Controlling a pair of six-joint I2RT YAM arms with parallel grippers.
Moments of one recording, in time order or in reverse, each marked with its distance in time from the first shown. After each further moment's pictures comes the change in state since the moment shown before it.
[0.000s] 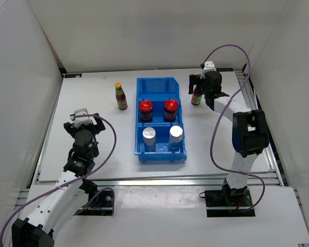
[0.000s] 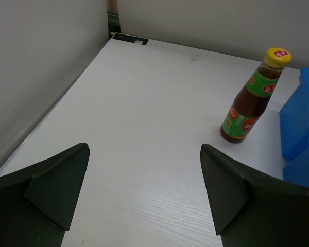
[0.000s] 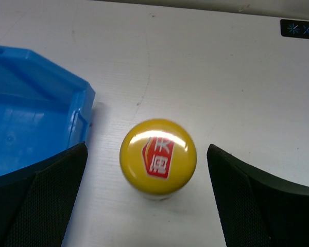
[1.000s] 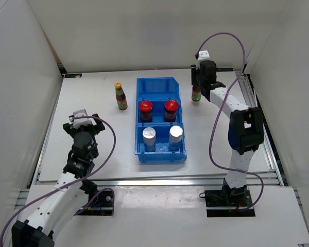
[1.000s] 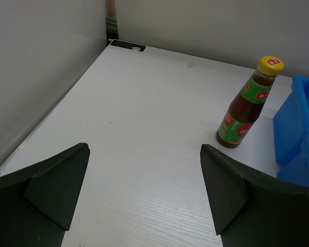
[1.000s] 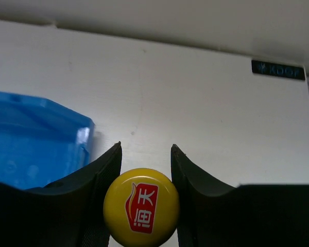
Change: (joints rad) left arm -0.001 -0.024 -0.016 0.031 0.006 0.004; right arm 0.049 0.074 0.237 -0.168 0.137 -0.061
